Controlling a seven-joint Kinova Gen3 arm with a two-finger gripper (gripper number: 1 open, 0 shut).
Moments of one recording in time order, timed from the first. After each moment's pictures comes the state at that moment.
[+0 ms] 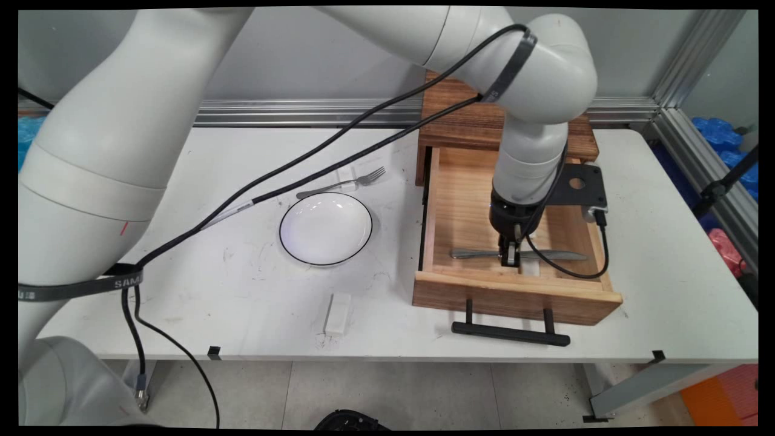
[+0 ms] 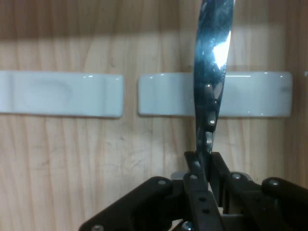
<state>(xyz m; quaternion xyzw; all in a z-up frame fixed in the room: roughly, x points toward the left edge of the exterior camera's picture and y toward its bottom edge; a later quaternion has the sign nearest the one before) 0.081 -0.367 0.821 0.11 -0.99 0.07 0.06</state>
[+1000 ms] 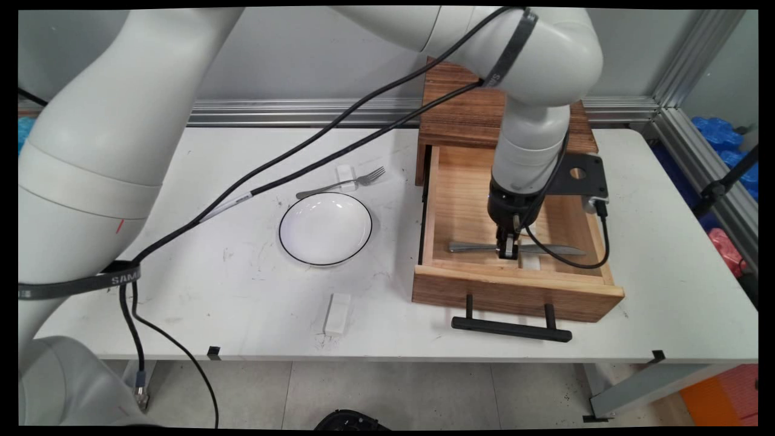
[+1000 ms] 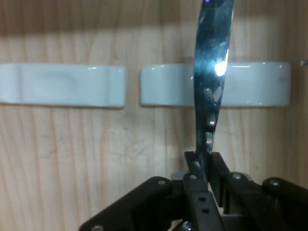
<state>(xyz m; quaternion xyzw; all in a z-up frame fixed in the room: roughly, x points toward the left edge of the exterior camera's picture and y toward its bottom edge) 0.086 -0.368 0.839 0.11 -0.99 0.07 0.06</state>
